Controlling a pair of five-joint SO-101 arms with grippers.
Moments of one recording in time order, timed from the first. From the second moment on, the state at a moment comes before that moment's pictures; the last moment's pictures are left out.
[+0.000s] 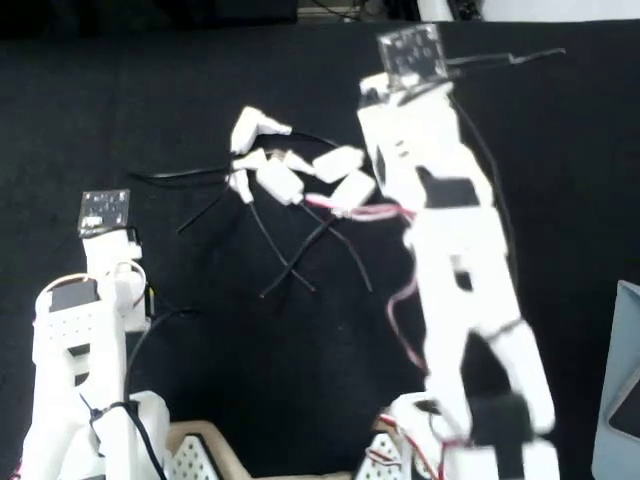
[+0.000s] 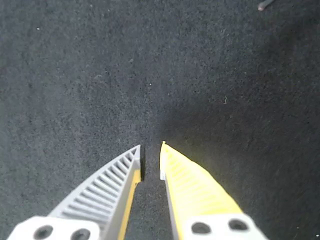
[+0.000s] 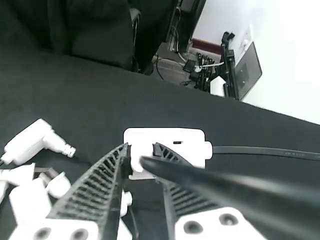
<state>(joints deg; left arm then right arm) -20.2 -42.6 65.8 55.1 -12.0 -6.0 -13.1 24.5 21.1 14.5</state>
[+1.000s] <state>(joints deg) -20.2 -42.6 66.8 55.1 -12.0 -10.5 11.4 5.0 38.4 1.7</state>
